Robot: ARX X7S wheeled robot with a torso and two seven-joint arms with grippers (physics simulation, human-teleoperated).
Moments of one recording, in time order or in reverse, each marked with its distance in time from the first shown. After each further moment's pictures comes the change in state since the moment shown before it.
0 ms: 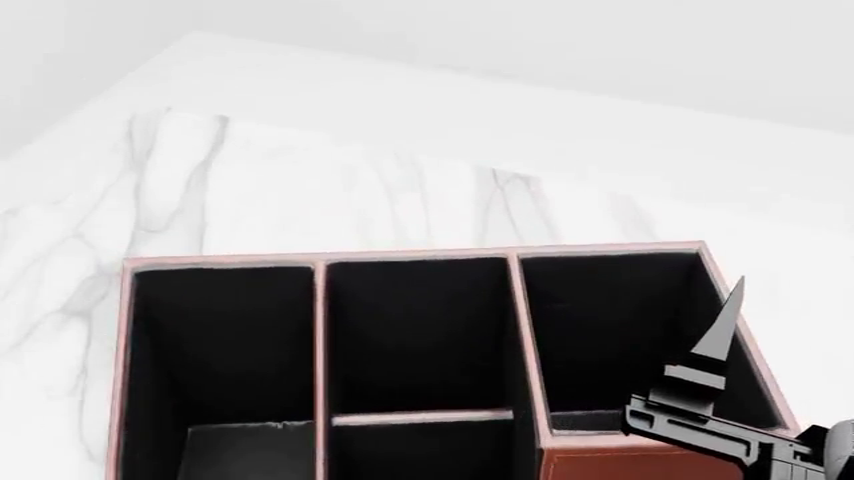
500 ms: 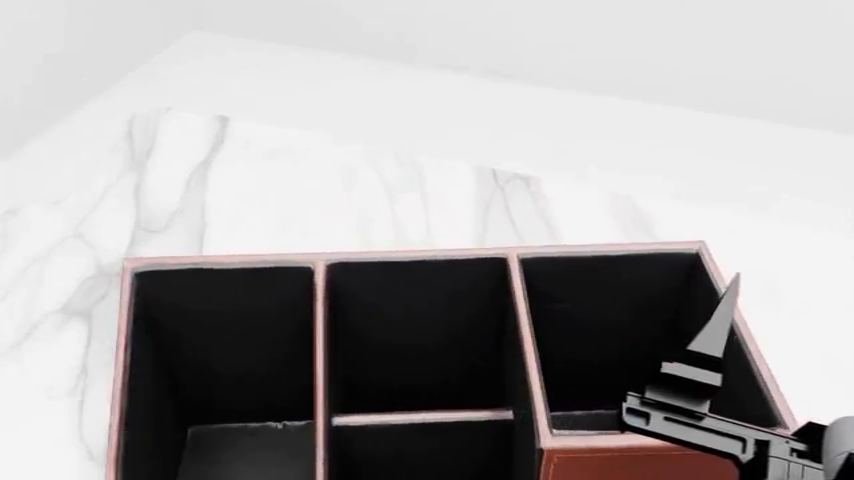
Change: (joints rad) left arm 0.053 0.055 -0.033 -0.057 0.162 0.126 -0.090; right arm 0.008 -0.011 0.004 -0.009 0.005 0.016 -0.009
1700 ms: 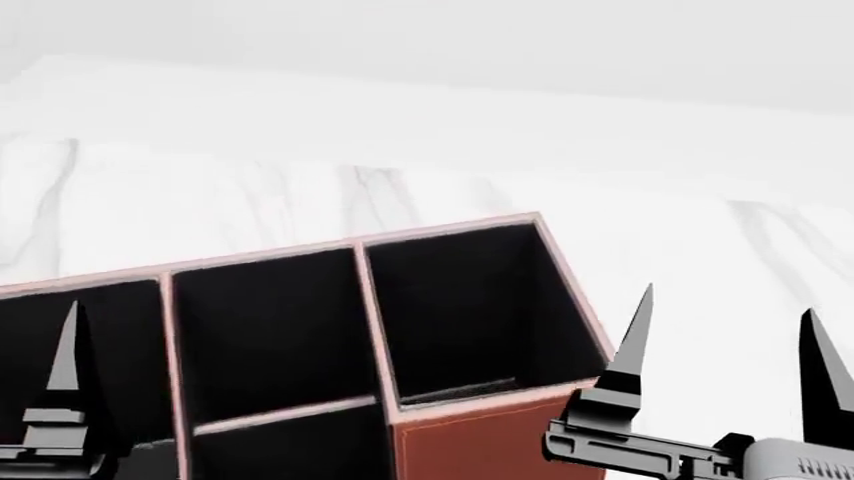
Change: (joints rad) left arm 0.142 0.436 -0.342 -0.141 0.388 0.489 -0.532; right arm -0.035 -0.063 -0.069 -0.050 -0.044 -0.019 -0.073
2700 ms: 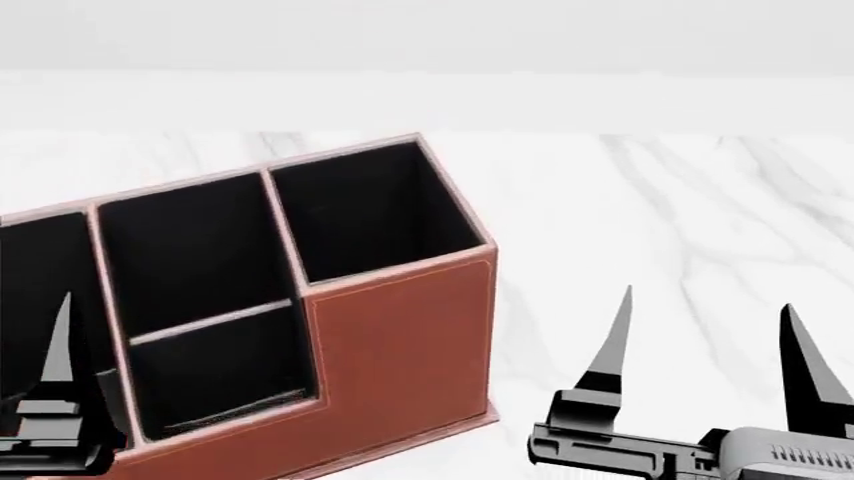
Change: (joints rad) left arm -0.013 0.046 -0.034 0.015 0.031 -0.033 0.039; right arm 0.015 -0.020 0.001 -0.033 -0.037 0.084 -0.046
